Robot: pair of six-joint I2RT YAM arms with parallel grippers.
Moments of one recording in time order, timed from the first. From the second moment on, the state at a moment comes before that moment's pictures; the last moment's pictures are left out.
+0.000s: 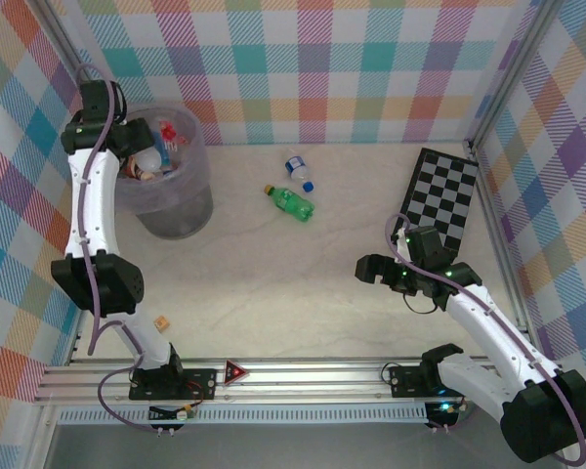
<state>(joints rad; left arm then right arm) 0.15 1.79 2.10 -1.03 -0.12 -0.27 0.33 0.94 0.67 -0.67 -0.33 0.54</state>
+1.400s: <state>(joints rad) -0.57 1.67 1.50 -0.56 -0.22 -0.84 0.33 0.89 0.67 -0.71 -0.32 0.54</state>
